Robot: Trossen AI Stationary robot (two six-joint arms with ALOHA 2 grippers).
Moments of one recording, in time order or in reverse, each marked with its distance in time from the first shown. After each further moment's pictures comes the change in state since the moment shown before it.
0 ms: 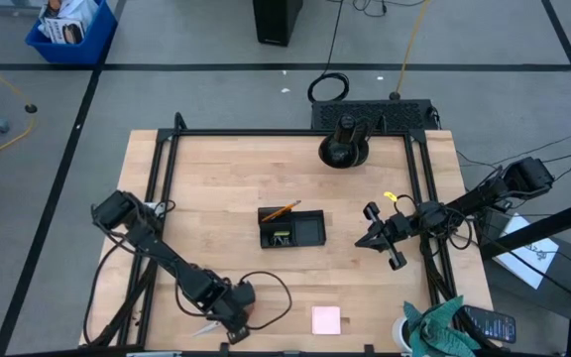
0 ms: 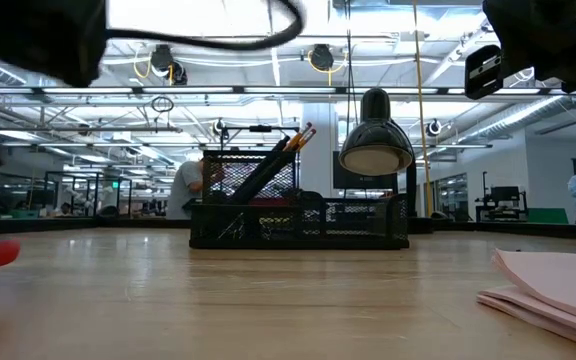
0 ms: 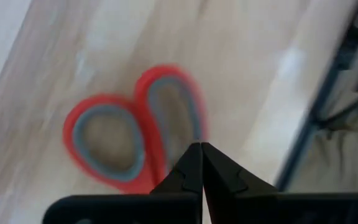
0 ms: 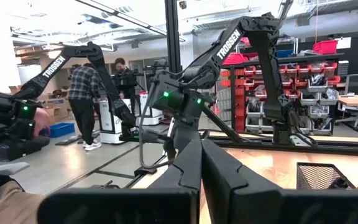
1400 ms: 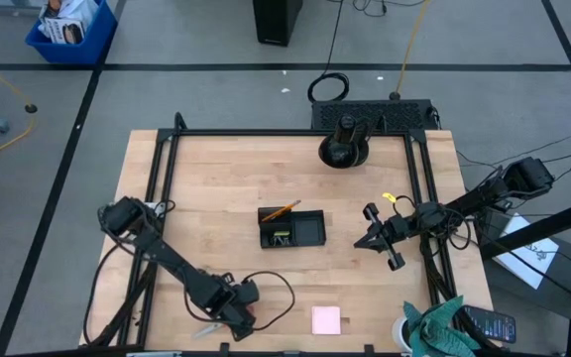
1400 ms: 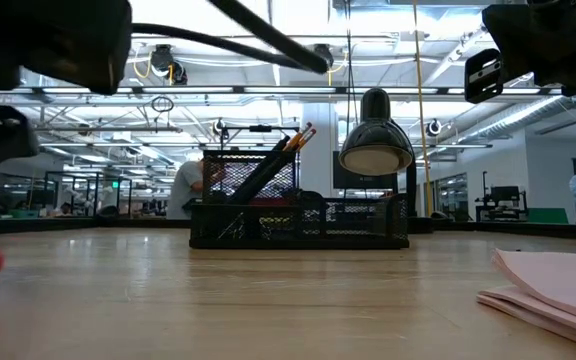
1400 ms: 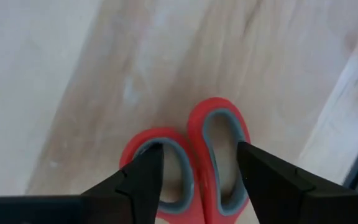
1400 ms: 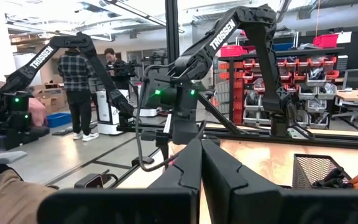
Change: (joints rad) left arm 0.008 0.082 0.115 -0.199 -0.077 0.047; right arm 0.000 0.000 0.000 -0.038 0.001 -0.023
